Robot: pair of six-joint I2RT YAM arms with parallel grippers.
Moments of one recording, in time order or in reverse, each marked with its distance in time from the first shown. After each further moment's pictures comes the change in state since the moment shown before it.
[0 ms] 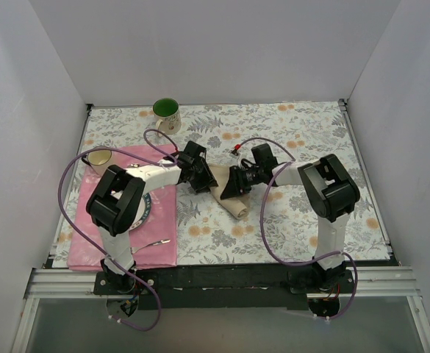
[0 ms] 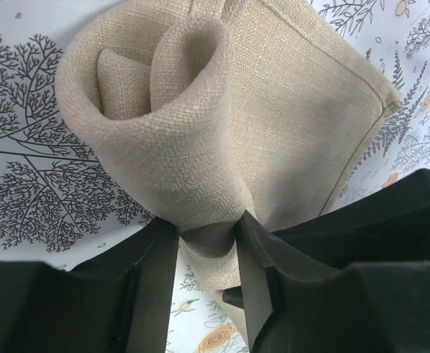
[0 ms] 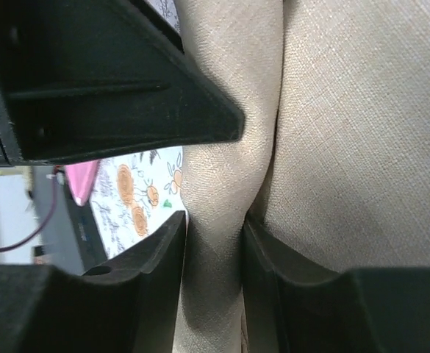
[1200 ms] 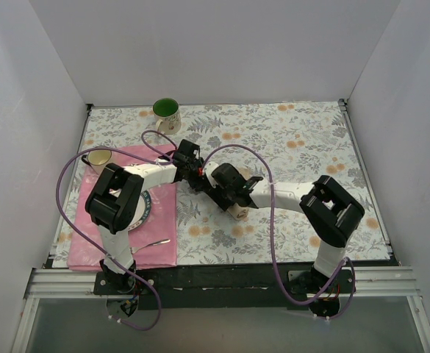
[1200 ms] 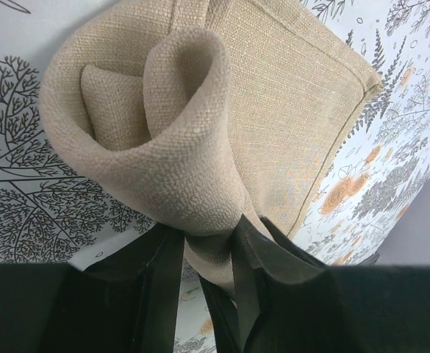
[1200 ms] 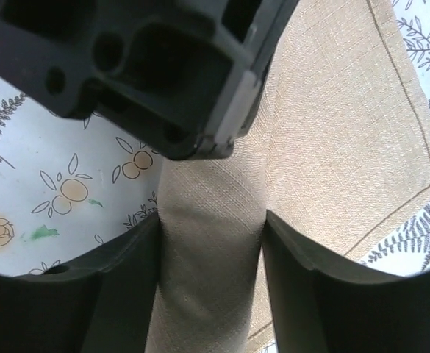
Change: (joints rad) left arm 0.048 0.011 -0.021 0.068 0.163 0.061; right arm 0.435 -0.213 0.023 -0.271 1.105 -0.415
